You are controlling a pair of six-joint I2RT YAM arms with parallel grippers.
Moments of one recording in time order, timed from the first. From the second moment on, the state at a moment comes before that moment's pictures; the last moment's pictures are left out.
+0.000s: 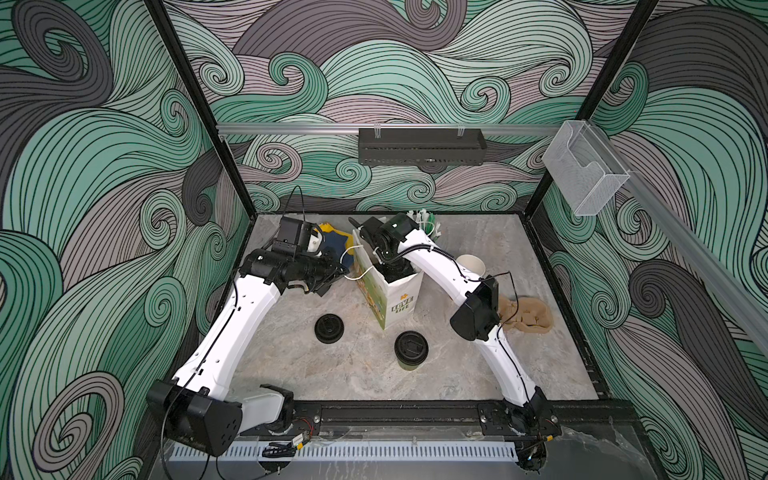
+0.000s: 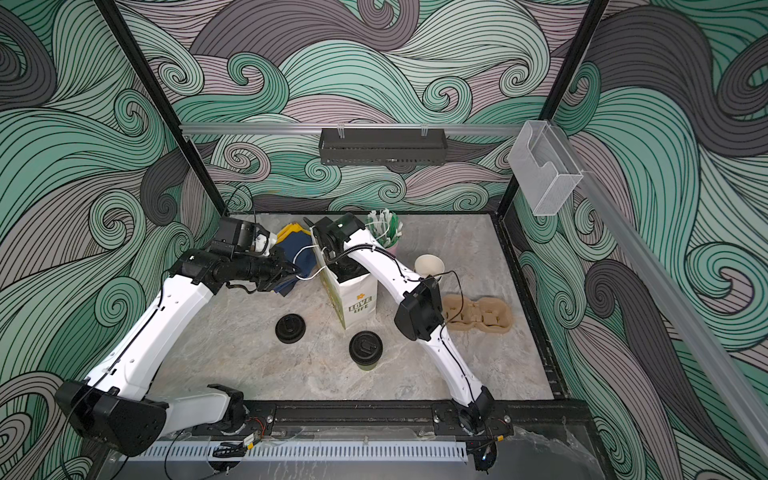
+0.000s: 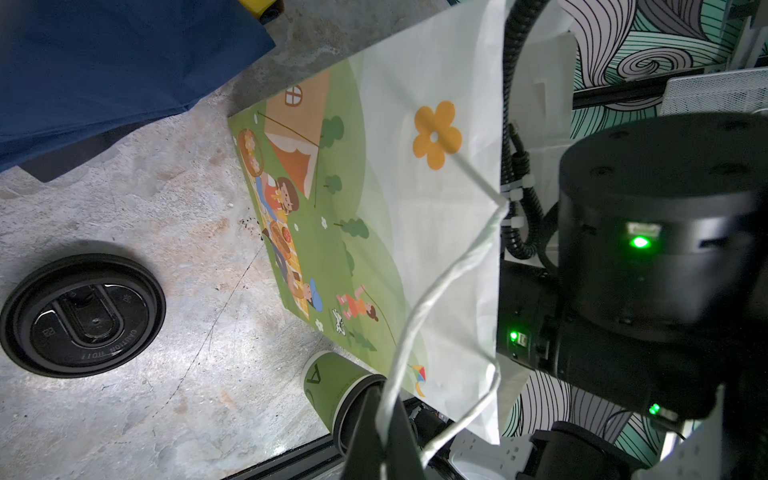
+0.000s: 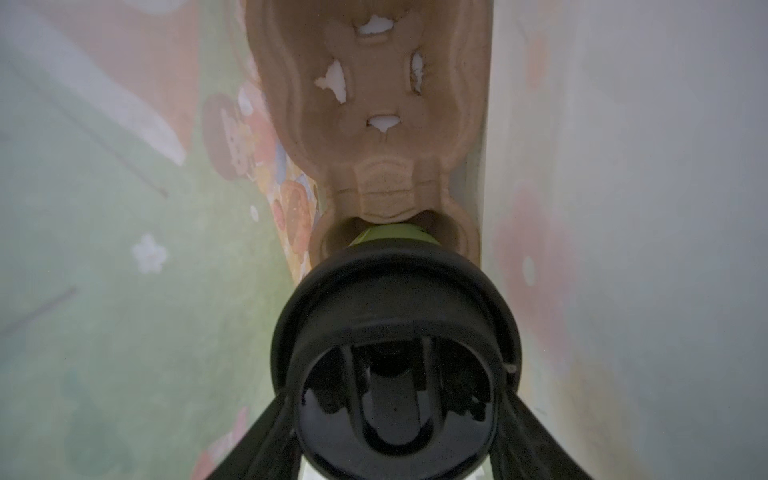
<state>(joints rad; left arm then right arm) -0.28 1.25 1.32 -0.95 0.47 -0.79 0.80 2.41 2.53 -1.67 -0.01 0.35</state>
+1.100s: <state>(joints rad) -0.28 1.25 1.32 -0.95 0.47 -0.79 0.79 2.38 2.46 -1.60 0.00 0.35</state>
